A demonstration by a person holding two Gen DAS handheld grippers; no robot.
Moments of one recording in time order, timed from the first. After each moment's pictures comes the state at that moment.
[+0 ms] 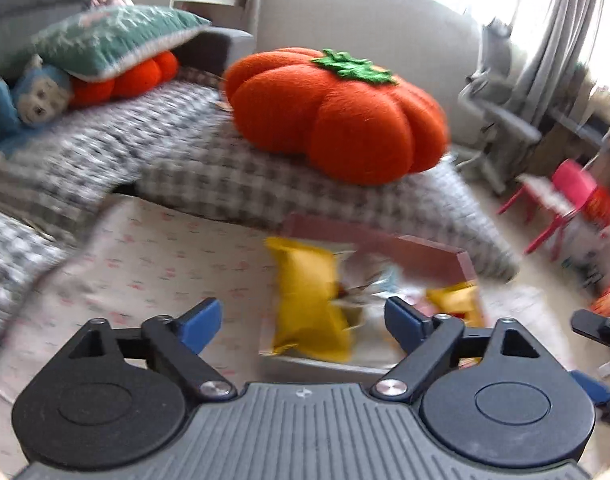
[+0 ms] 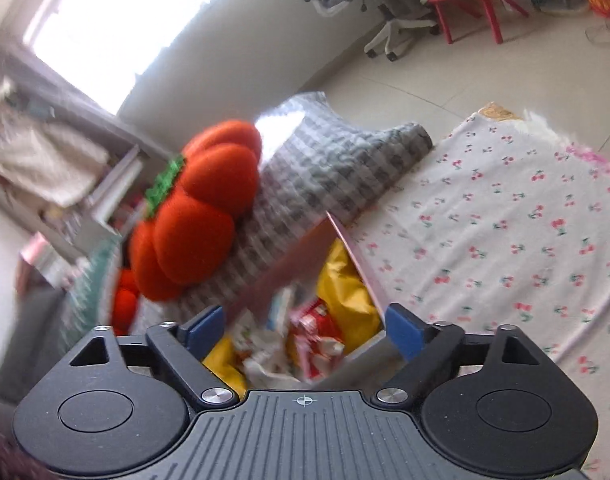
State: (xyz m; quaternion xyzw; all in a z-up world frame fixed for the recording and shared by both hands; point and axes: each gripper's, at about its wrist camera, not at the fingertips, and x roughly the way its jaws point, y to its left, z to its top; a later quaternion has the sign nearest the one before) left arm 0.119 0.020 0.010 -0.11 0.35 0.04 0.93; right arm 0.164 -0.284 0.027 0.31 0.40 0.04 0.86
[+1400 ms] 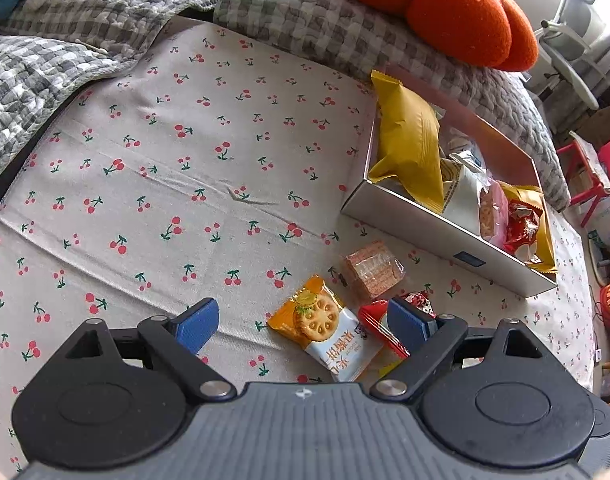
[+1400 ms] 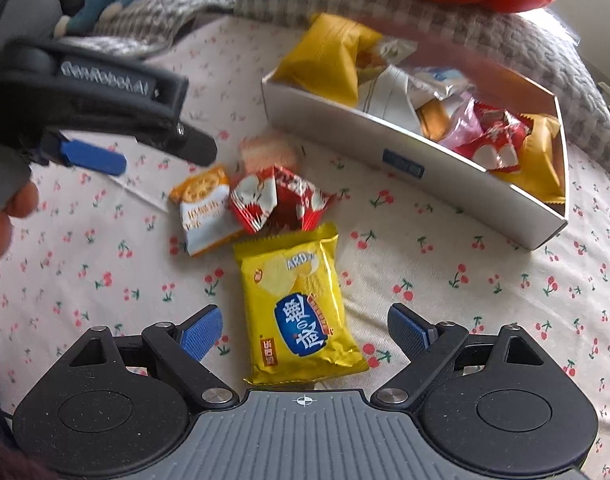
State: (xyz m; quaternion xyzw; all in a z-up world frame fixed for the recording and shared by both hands) left arm 0.088 0.060 -0.054 -0.20 0.51 0.07 0.84; right arm 0.111 -0.127 -0.049 -0.16 0.54 0.28 0.77
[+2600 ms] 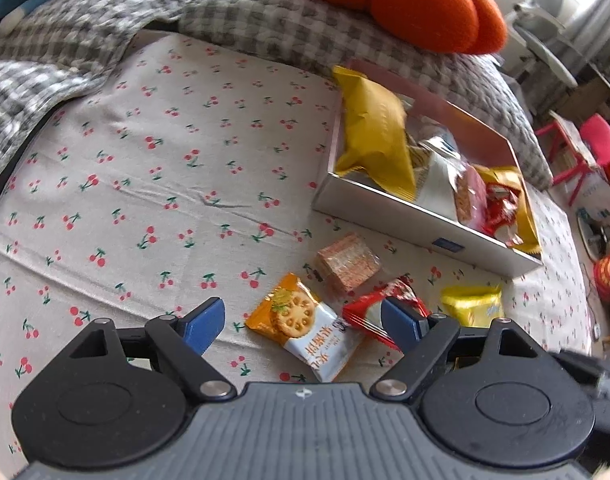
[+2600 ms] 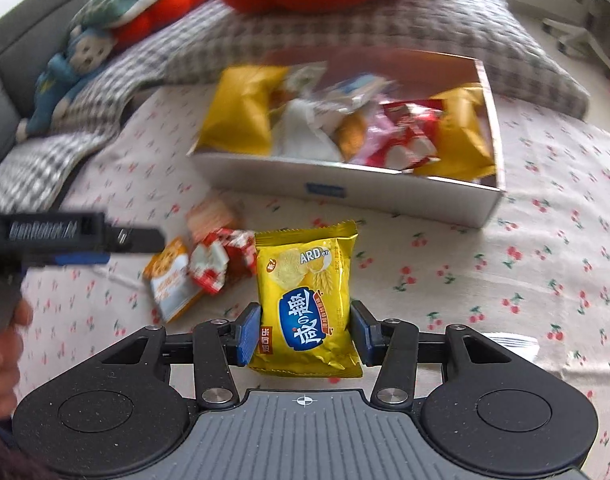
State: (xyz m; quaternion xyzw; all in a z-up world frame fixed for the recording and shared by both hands) left arm 0.090 0.046 -0.051 -0.17 0.50 0.03 0.85; right arm 0.144 -0.181 -0.027 0.00 0.54 0.21 0.81
